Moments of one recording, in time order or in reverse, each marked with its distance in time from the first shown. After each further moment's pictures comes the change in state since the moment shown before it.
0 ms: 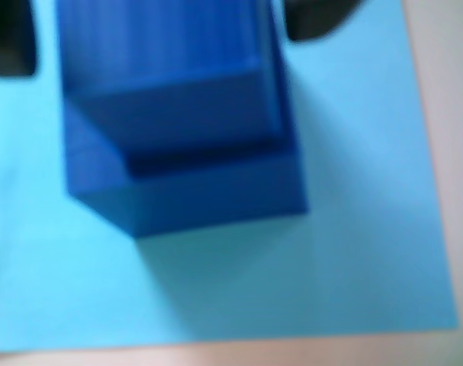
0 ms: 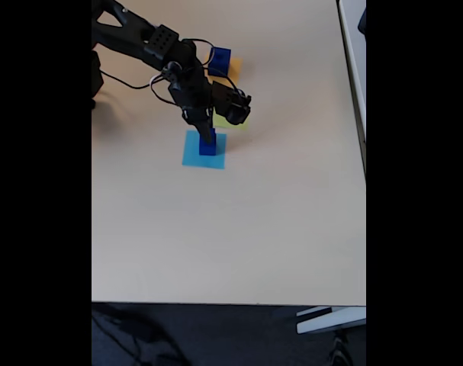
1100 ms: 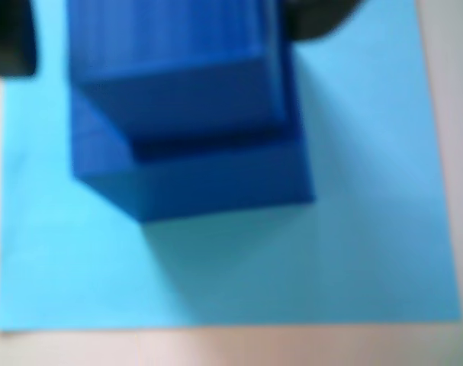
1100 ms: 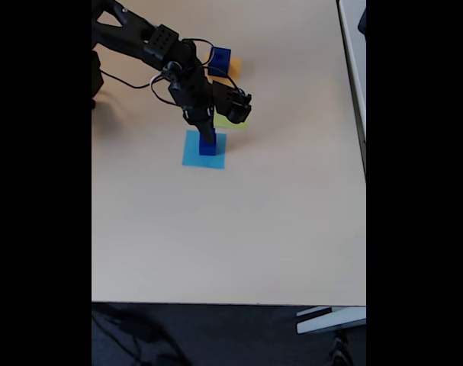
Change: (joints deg) arm 0.0 0.0 0.2 -1.1 -2.0
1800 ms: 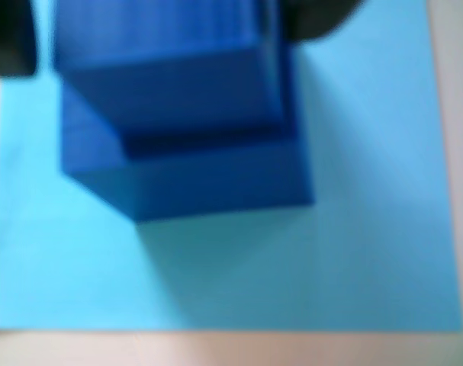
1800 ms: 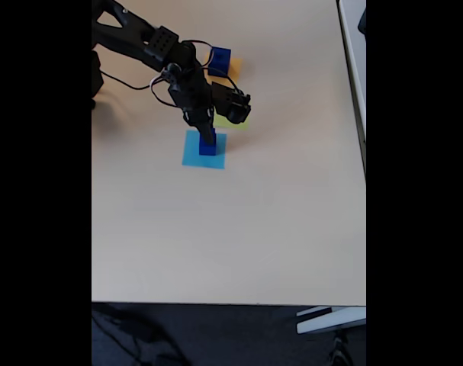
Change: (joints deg) arm 0.0 0.0 1.4 -1.2 -1.4
